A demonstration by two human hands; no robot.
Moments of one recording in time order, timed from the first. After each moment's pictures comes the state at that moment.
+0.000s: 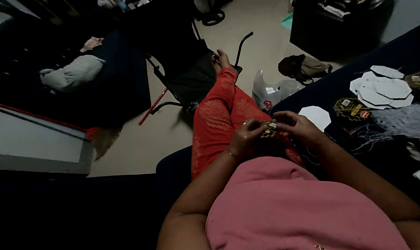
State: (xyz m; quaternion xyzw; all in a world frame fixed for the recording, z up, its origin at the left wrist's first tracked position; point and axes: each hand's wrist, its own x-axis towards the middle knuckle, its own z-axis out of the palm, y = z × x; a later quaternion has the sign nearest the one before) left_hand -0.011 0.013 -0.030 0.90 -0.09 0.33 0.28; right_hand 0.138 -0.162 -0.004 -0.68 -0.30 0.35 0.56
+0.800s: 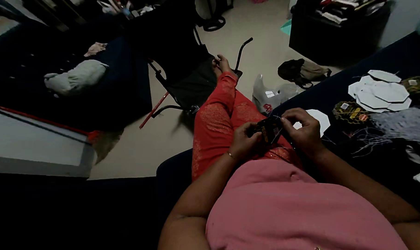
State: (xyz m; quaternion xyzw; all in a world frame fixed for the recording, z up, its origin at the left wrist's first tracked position) left_hand -0.010 0.006 -0.009 0.78 0.15 0.16 0.58; right_hand 0.132 -0.156 -0.027 -0.68 -0.44 -0.09 0.58
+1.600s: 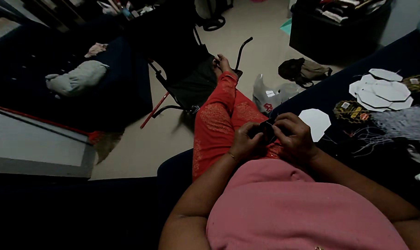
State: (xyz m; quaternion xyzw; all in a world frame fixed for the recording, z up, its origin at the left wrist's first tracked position) left_hand -0.009 0.006 -0.018 0.82 0.09 0.22 0.51; right_hand 0.120 -0.148 -0.036 -0.68 -0.51 -0.16 0.50
